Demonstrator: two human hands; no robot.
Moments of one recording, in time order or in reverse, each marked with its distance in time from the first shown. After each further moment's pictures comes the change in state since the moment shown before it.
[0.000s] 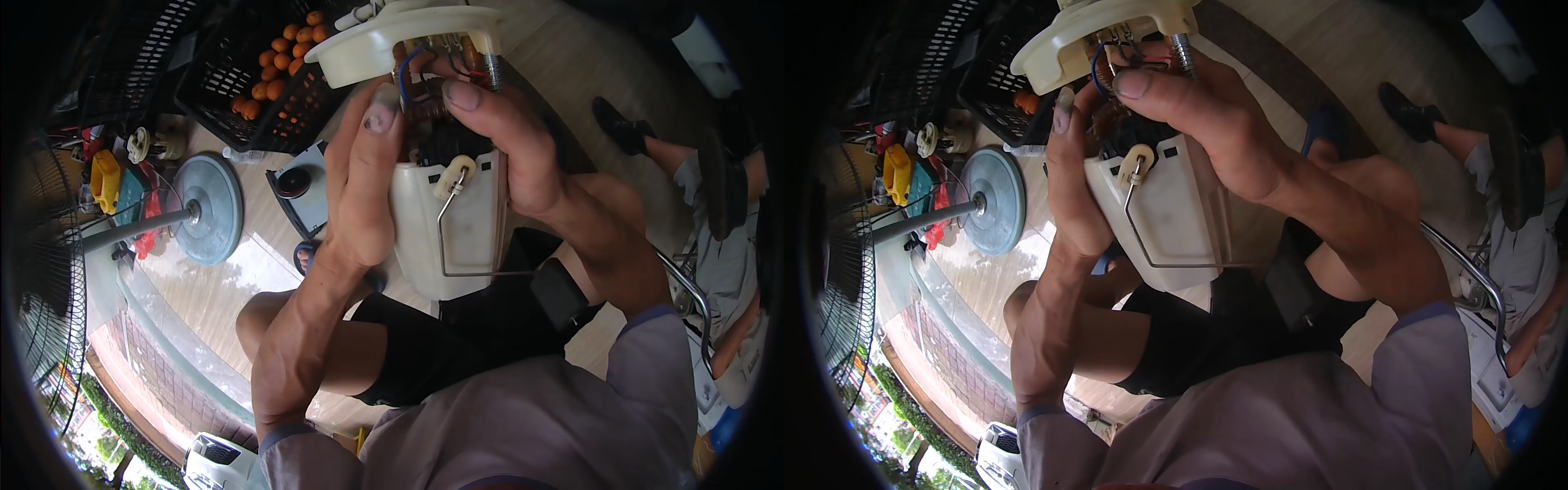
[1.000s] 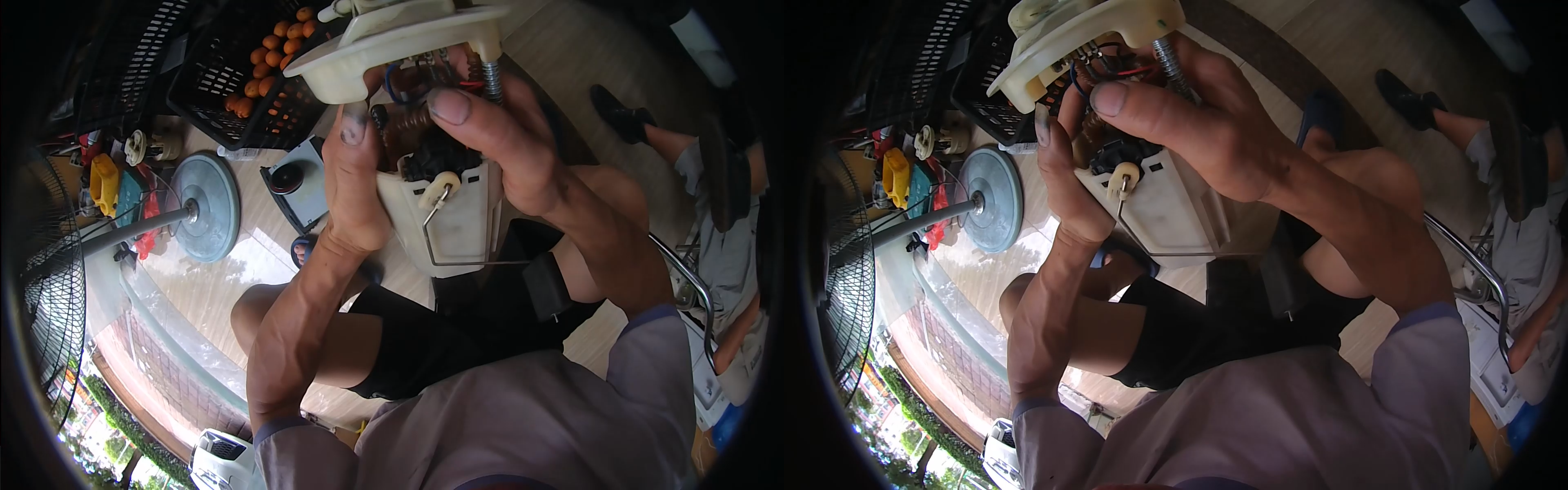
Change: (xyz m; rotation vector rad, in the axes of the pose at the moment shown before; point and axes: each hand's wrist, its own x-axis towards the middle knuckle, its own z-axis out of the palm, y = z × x) left_hand -0.006 -0.010 0.014 0.025 -0.025 0.013; right_hand -0.013 -0.004 -0.012 -0.179 -0.011 -0.140
